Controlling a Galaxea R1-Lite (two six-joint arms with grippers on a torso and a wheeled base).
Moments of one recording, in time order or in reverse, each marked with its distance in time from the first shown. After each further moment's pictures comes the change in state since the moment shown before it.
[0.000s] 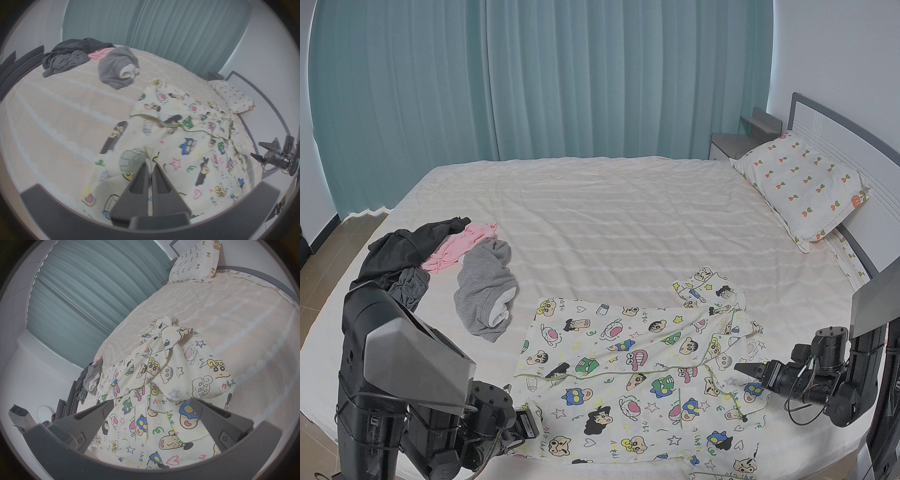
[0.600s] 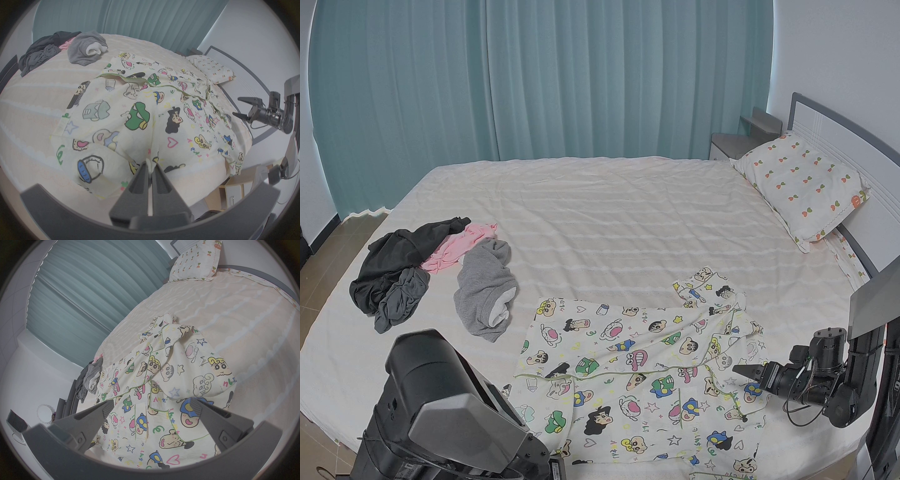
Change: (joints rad) left arm -0.251 0.091 0.065 -0.028 -0.038 -0.033; right arm 0.008 0.008 0.000 0.000 -0.001 0.000
